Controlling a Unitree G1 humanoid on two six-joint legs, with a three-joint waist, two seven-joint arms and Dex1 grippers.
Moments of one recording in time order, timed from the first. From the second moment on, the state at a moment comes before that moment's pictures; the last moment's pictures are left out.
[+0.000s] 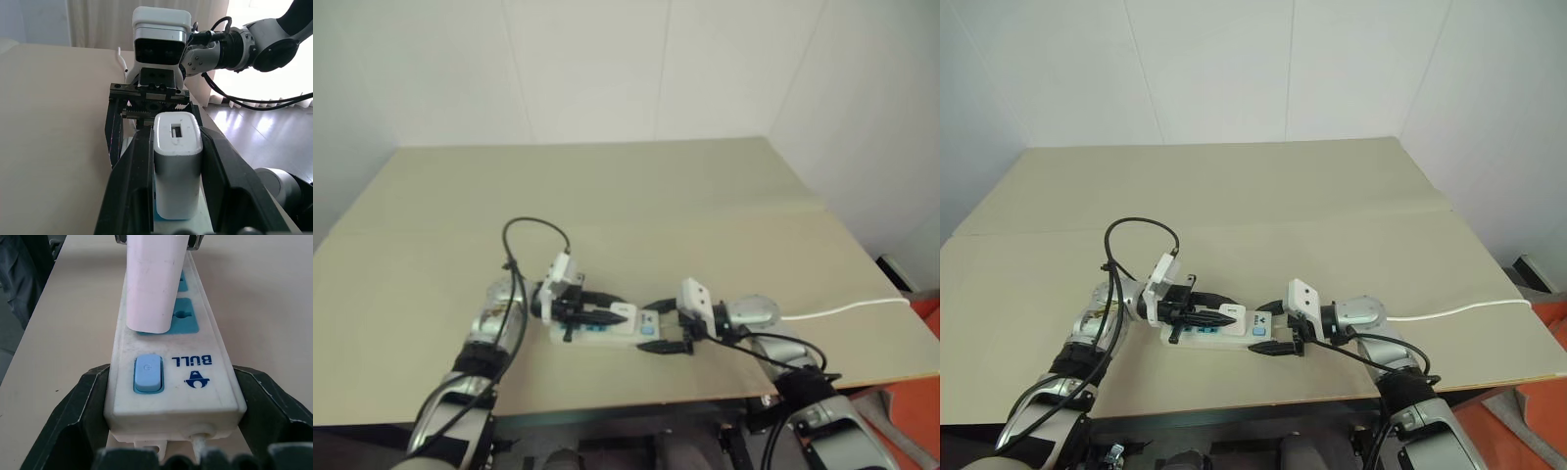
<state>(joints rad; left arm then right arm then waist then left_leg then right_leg) -0.61 0.39 -0.10 0.51 -0.39 0.02 -1.61 -0.49 -0.42 0.26 0.32 0.18 0.00 1.27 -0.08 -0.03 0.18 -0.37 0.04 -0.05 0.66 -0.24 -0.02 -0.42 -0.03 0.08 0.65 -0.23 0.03</state>
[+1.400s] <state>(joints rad) -0.58 0.40 -0.10 0.62 -0.40 -0.10 -1.61 -0.49 -0.40 0.27 0.34 0.16 -0.03 1.26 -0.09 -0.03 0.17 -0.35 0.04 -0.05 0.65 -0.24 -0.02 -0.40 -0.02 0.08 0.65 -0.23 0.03</state>
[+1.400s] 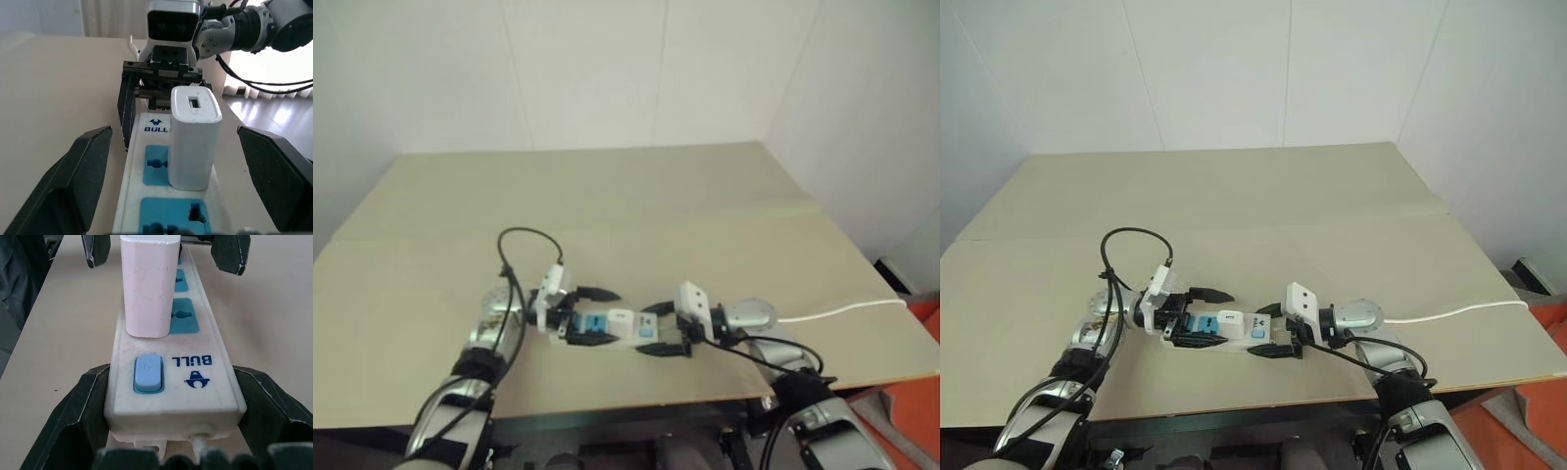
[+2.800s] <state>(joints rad) -0.25 0.78 0.29 0.11 -0.61 0.13 -1.47 -0.17 -0.88 -0.10 -0.10 0.40 0.05 1.30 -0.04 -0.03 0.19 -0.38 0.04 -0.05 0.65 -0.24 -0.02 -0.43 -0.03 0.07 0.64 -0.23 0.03</state>
